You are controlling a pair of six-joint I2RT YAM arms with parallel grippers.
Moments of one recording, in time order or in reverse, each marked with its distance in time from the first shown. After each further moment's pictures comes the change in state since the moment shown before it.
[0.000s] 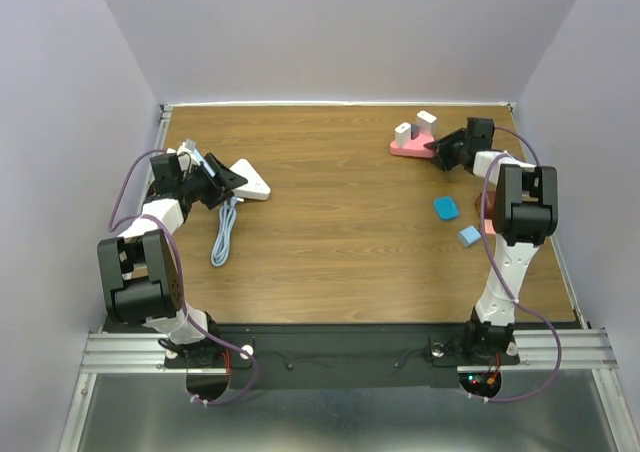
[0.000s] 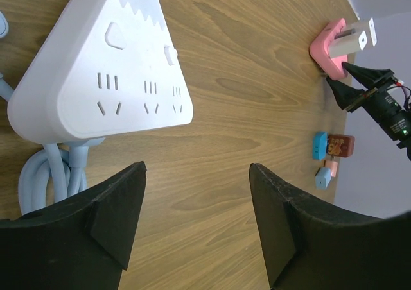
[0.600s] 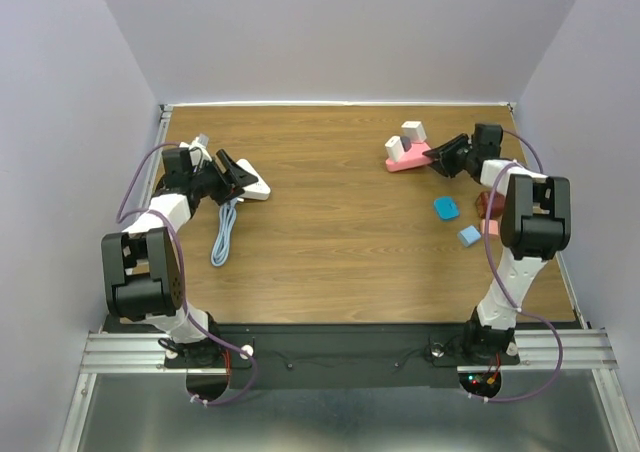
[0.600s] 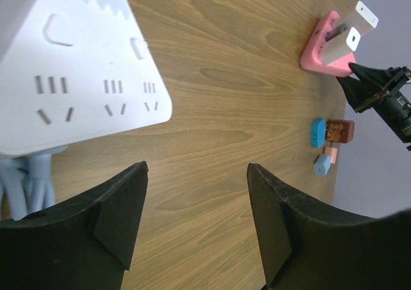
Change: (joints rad) left arm -0.063 0.020 0.030 -0.015 0.000 0.002; right arm -0.016 -0.157 -0.162 0.045 -0.166 -0.064
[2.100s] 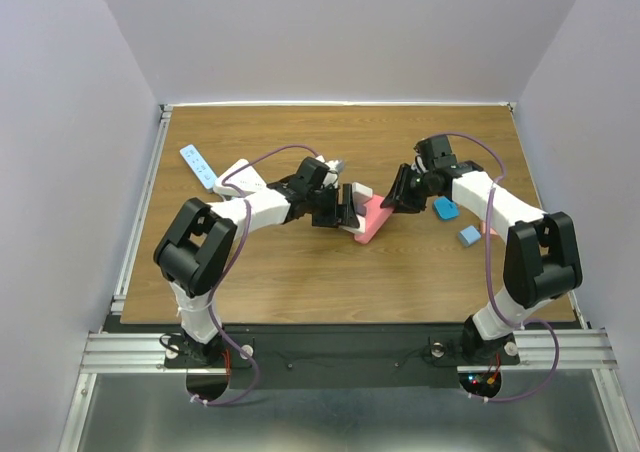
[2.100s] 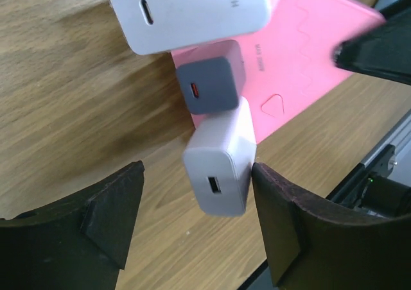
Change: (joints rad) left arm -0.782 0.241 0.248 -0.154 -0.311 0.034; right arm 0.378 -0.356 -0.119 -0.571 0.035 -0.404
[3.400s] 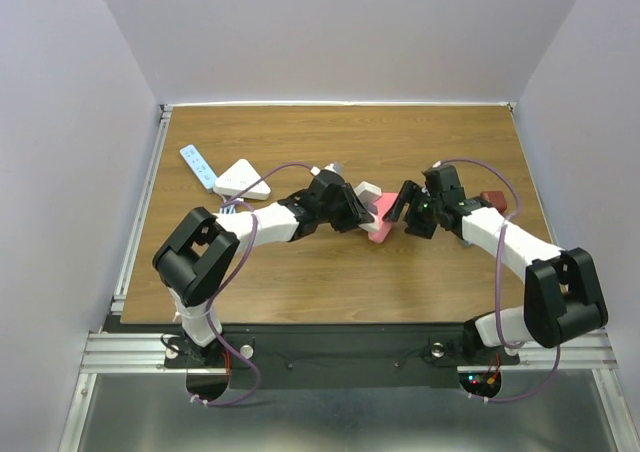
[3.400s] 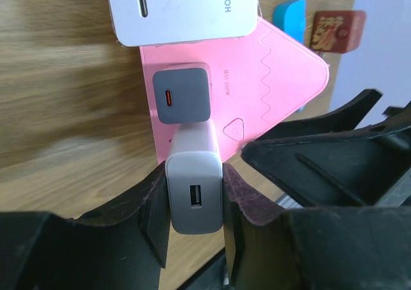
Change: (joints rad) left arm -0.127 -0.038 -0.094 0.248 -0.201 -0.541; right arm 0.041 -0.233 -0.319 0.181 0.148 0.149
